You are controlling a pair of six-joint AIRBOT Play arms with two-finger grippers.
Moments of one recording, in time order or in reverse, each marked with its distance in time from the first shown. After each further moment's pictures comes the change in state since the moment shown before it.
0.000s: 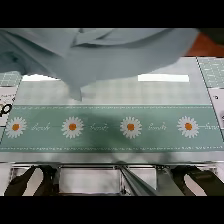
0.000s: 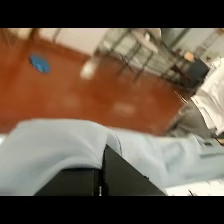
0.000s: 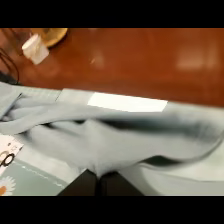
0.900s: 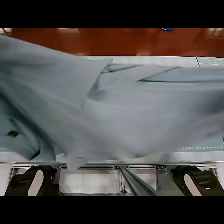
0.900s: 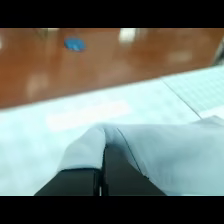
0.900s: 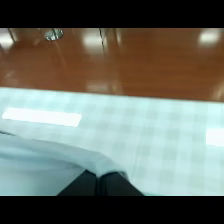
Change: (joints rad) left arm -0.248 0.207 0.026 0.436 -0.177 -0.145; right arm -0.010 0.386 -0.078 -0.381 0.251 0.146
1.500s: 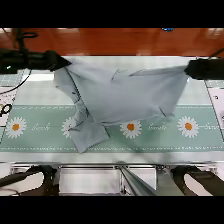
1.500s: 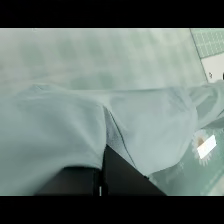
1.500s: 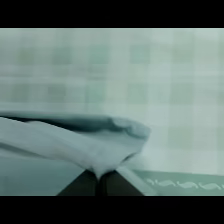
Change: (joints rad) left arm -0.162 -0.824 0.008 -0.108 0.190 0.165; right arm -0.059 -0.618 -0.203 -0.056 -0.282 -0.037
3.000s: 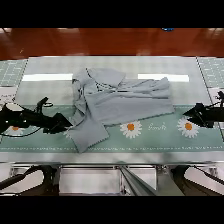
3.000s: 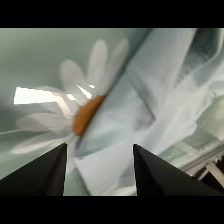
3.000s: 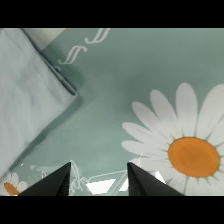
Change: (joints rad) left arm 0.188 0.121 -0.779 0.240 -0.089 -0.129; right arm -0.662 -0.181 -0.493 0.375 0.117 -0.298
